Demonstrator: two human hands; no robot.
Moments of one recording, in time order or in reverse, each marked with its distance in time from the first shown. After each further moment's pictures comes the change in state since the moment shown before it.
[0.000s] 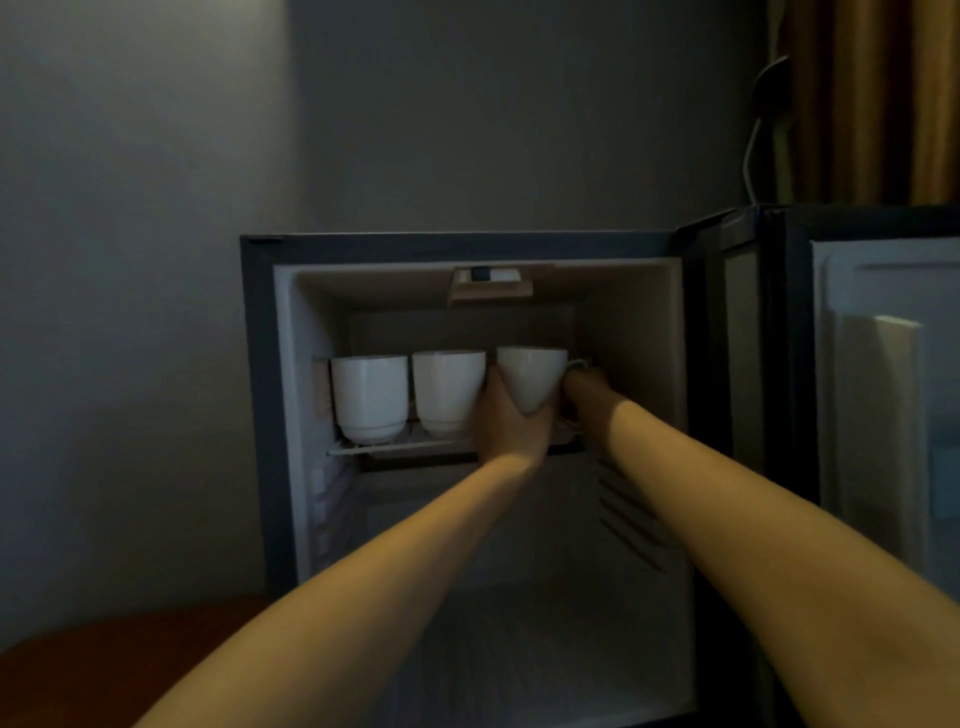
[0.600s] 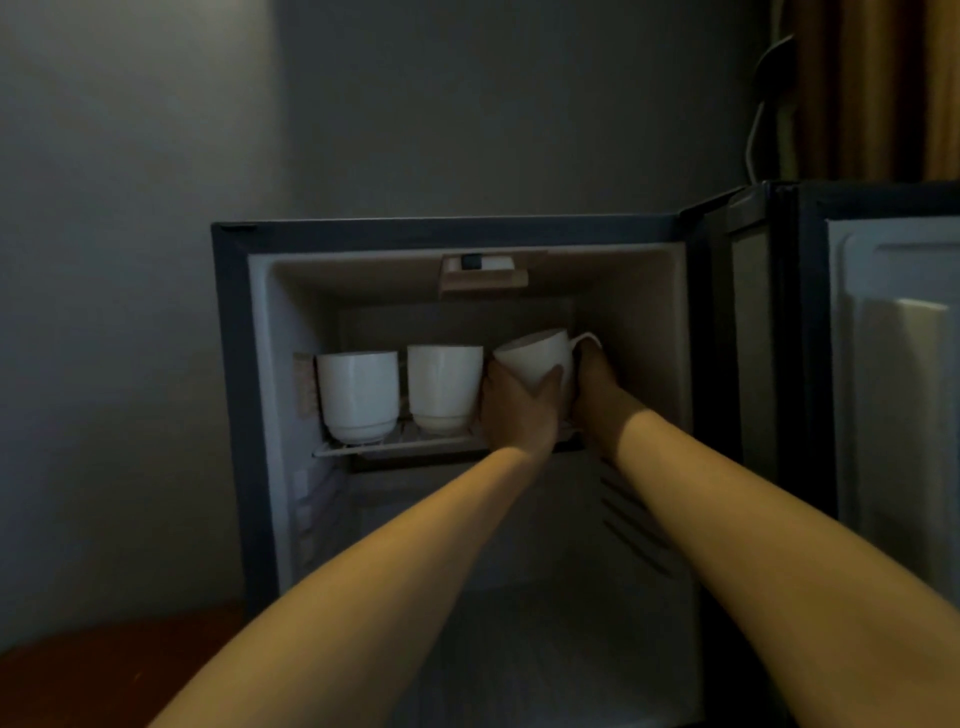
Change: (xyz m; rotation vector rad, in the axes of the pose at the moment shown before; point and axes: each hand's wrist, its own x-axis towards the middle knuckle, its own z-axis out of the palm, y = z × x) left_hand 0.020 -0.002 0.027 0.051 0.102 -0.038; right_hand 0.032 0.011 0.001 0.443 0.006 0.042
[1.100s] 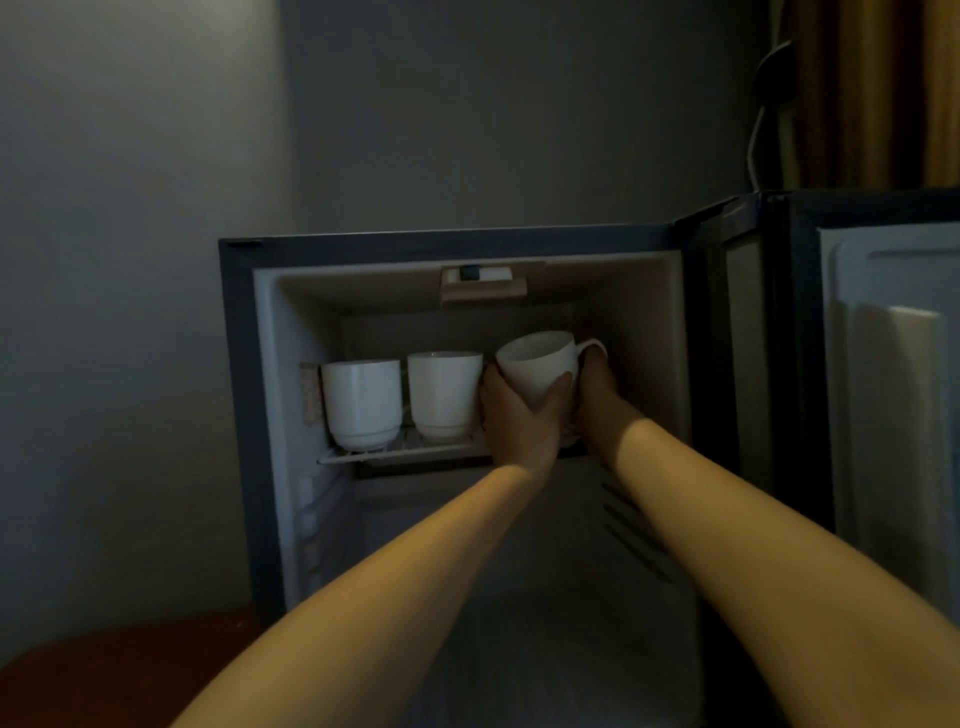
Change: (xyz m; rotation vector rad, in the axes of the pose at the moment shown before) left_hand -0.008 -0.005 0.002 -0.205 0.069 0.065; right_hand 0.003 0.004 -0.001 0.045 -0.047 -0.040
